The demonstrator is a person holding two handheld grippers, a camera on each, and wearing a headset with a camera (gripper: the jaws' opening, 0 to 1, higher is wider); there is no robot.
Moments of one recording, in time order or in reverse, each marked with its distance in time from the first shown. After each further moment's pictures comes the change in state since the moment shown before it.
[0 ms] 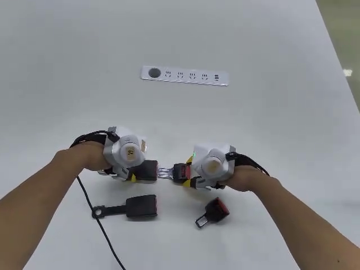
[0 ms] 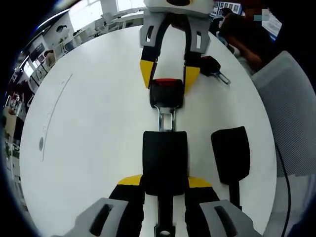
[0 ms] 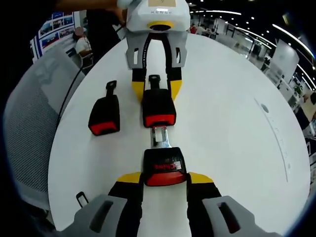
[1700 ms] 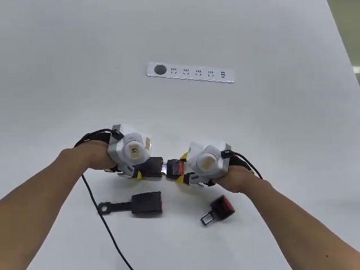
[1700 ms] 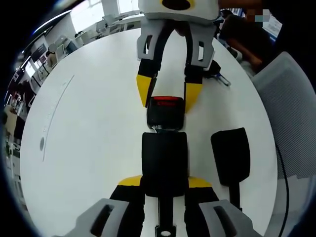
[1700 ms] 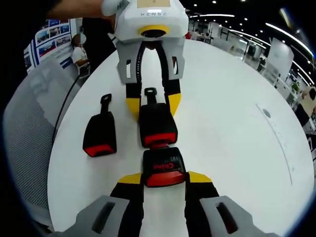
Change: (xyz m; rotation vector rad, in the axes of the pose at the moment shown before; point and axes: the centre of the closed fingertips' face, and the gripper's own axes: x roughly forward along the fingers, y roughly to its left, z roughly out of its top) left arm 0.006 0.002 -0.004 -0.008 -0.023 0.011; right arm 0.020 0.003 0.023 0.045 -0.066 -0.009
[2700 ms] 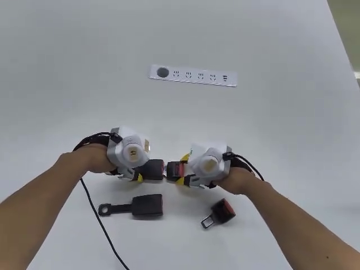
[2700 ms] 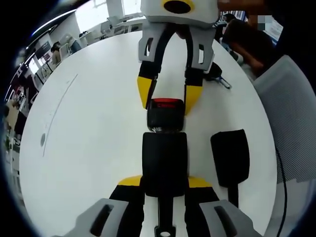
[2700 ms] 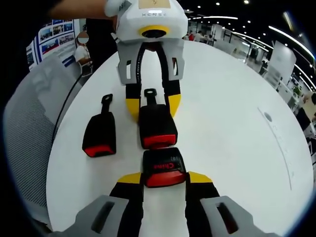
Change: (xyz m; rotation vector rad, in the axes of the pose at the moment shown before) left arm -0.003 -0.001 0.001 -0.046 -0.019 0.013; right arm 0.008 0.000 0.006 -0.018 0.007 -0.004
